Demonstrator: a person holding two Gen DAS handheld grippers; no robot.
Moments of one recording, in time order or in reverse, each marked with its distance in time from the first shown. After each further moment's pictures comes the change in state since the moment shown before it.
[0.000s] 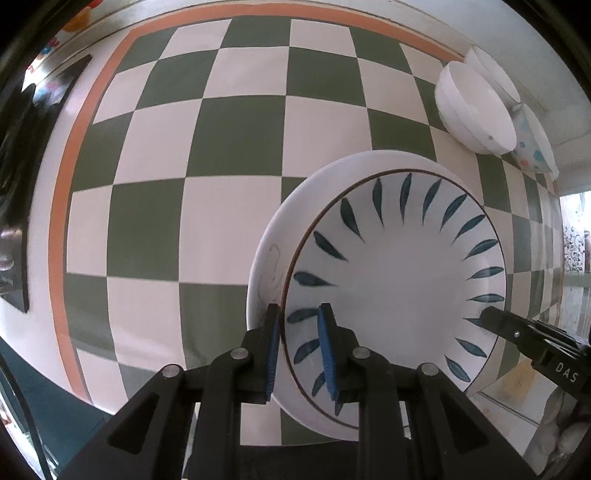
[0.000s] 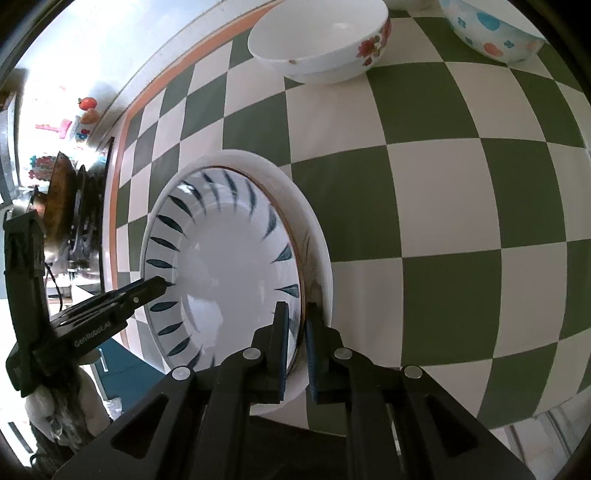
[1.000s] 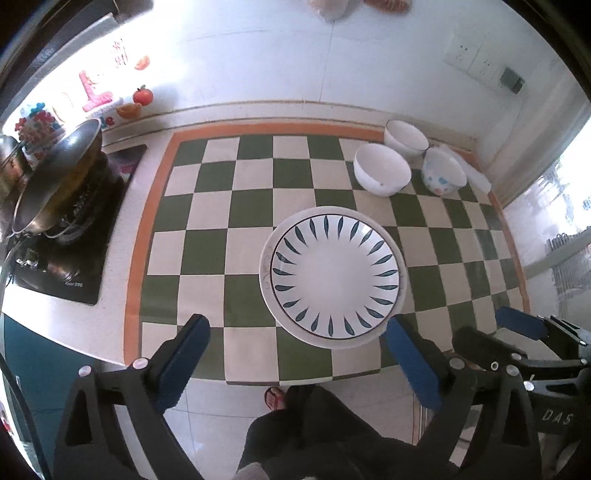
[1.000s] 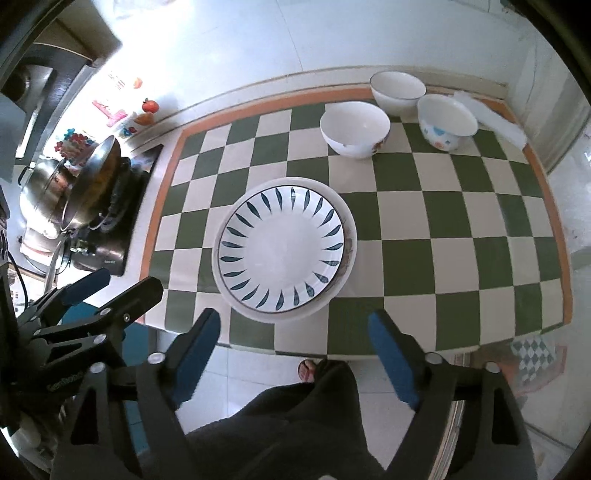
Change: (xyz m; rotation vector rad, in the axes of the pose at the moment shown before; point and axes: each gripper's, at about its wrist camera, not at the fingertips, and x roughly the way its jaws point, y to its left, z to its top) left arm -0.169 -0.029 -0.120 0.085 -0.374 0.023; right arm -0.150 0.091 -0.134 -0.133 -0.275 -0.146
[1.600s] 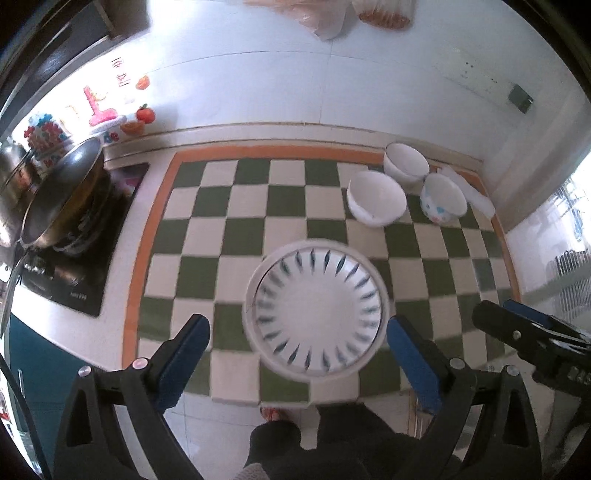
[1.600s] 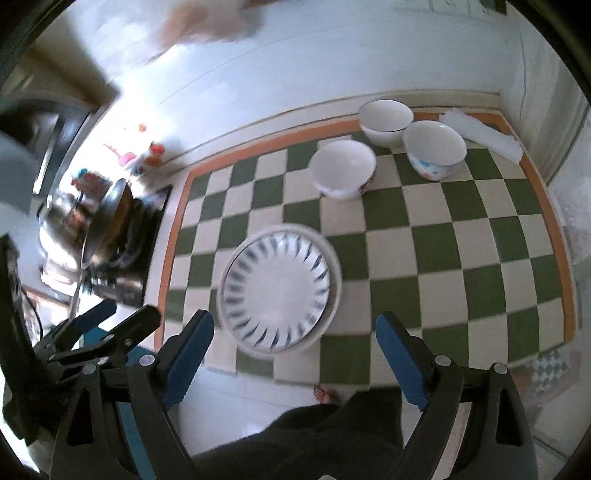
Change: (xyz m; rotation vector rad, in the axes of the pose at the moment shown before) left arm 0.005 -0.039 0.051 -0.036 -0.033 0.039; right arm -0.024 -0.057 0.047 0.066 -0.078 0.103
